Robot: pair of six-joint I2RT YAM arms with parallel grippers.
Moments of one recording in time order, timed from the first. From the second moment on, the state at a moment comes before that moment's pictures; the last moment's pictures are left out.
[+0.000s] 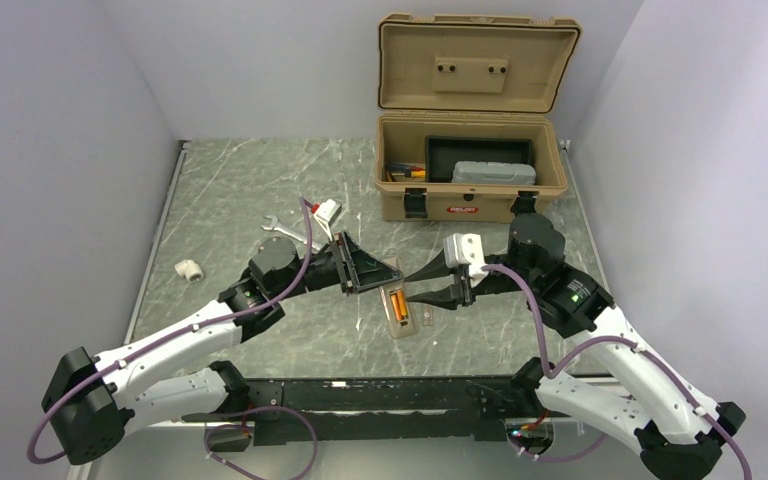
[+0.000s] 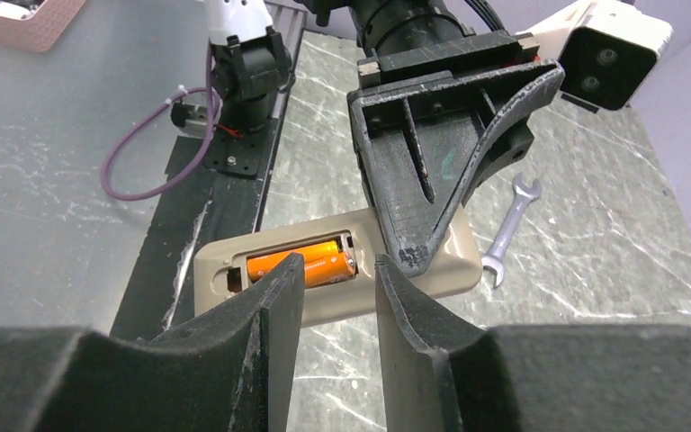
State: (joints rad) left arm -0.84 1.00 0.66 0.39 0.43 -1.28; right arm 0.71 0.82 0.98 -0.39 -0.89 -0.40
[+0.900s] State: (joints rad) left arm -0.84 1.01 0.66 0.41 0.45 -1.28; right arm 0.70 0.87 0.98 -0.35 -0.95 -0.41
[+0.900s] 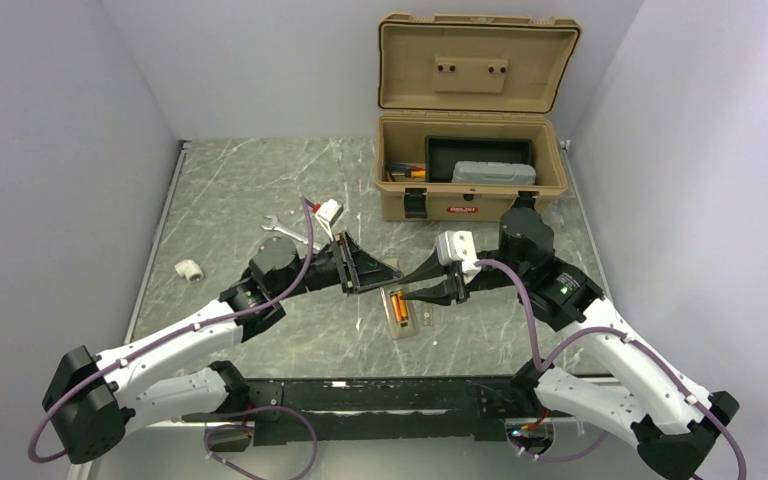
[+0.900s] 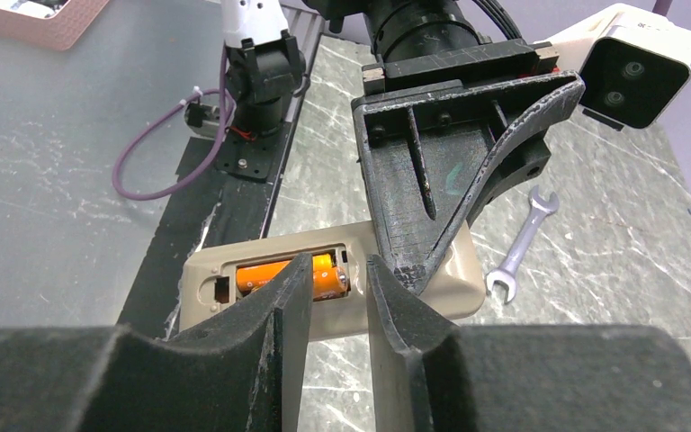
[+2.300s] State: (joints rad) left arm -0.84 1.04 0.66 0.42 0.46 -1.30; right arm 0.70 0.87 0.96 -0.39 -0.97 -0.43
